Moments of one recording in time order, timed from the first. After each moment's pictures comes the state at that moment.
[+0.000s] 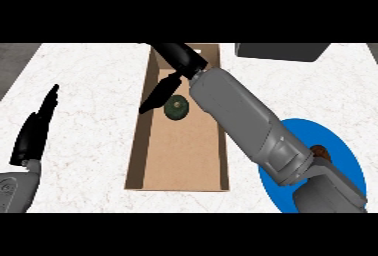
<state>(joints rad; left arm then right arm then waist) -0.21 0.40 0.05 -1.28 -0.18 0.15 0.06 -1.30 0.00 0.49 -0.49 -0.18 0.02 -0.37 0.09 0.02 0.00</state>
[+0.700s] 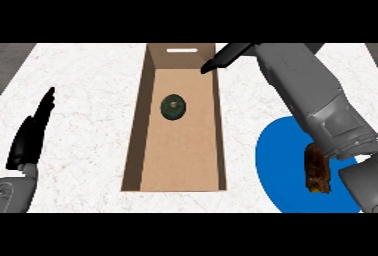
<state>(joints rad) -0.17 0.40 0.06 -1.32 -0.18 0.14 0.07 -1.37 -0.22 0.29 -0.22 -0.27 0.28 -0.54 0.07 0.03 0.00</state>
